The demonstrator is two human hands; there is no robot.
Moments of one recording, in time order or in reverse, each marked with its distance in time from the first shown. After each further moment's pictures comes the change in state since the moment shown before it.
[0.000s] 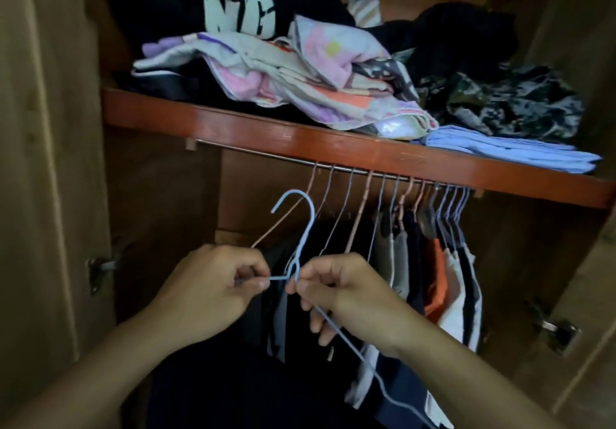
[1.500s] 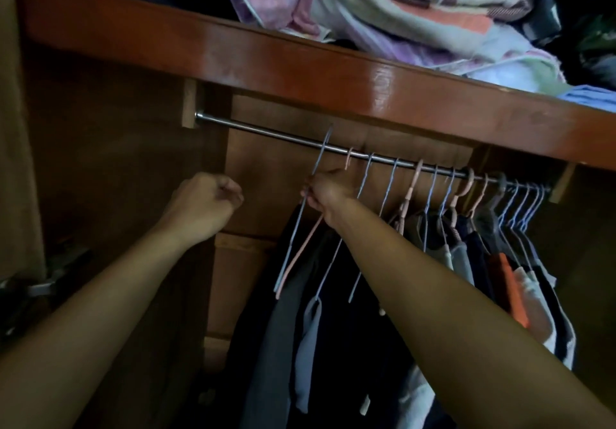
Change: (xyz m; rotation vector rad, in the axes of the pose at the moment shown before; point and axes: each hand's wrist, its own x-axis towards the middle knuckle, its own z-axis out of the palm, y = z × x) left_hand 0.151 -0.172 0.026 -0.090 0.234 -0.354; right_hand 0.308 0.051 -0.027 0.358 0.611 0.065
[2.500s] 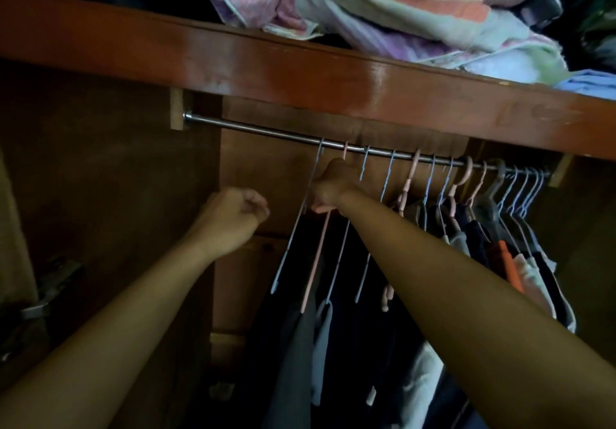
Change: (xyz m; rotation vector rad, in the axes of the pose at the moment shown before) left_hand 0.005 0.009 0.036 -0.087 -0.152 0.064; right_hand 0.018 -0.015 -0.024 -0.715 -0.067 -0.087
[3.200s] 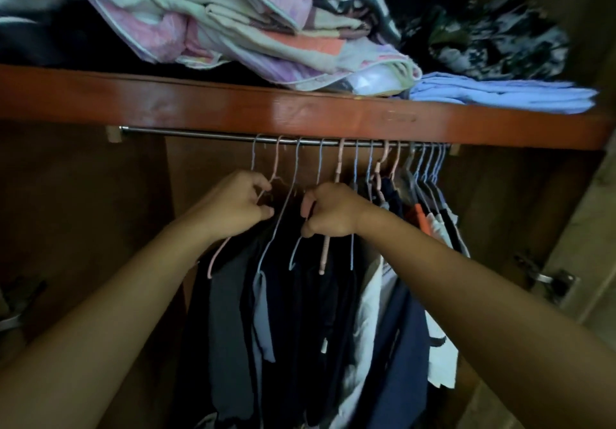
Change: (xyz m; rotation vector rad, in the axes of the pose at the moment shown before) left_hand -0.021 0.108 0.017 0.194 -0.220 0.163; right_hand -0.114 0.045 -0.094 -0.500 -0.216 -0.186
